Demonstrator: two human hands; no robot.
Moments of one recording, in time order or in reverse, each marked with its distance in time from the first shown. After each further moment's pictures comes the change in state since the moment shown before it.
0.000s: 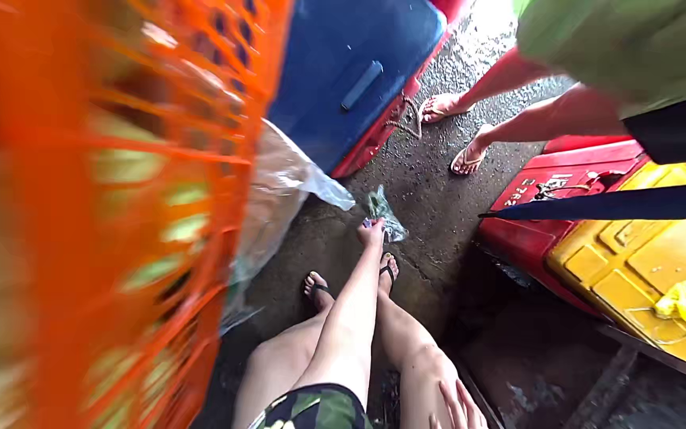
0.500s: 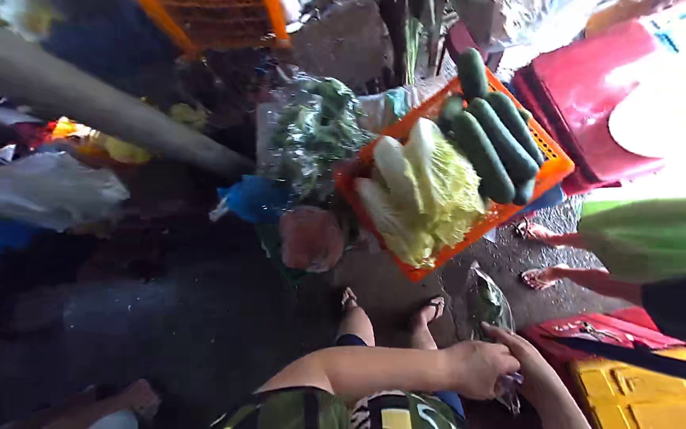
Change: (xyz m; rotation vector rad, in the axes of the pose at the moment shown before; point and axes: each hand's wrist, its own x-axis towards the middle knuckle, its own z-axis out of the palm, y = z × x) left_hand -0.486 0.163 -0.306 0.459 -0.750 1.068; right_hand -0.056 -0.238 -0.231 0.764 -0.495 0.024
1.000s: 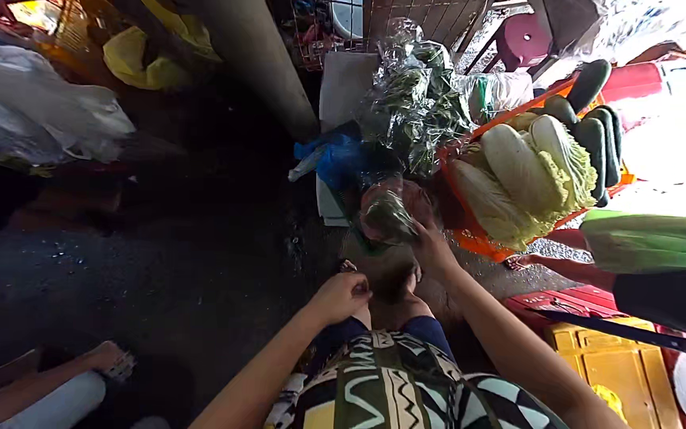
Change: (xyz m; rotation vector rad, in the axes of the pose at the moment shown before) left_hand -0.415 -0.076 -0.160 -0.154 0.312 -0.663; right_hand 0.006 -0.034 0.373 -1.334 -0.151 -0.710
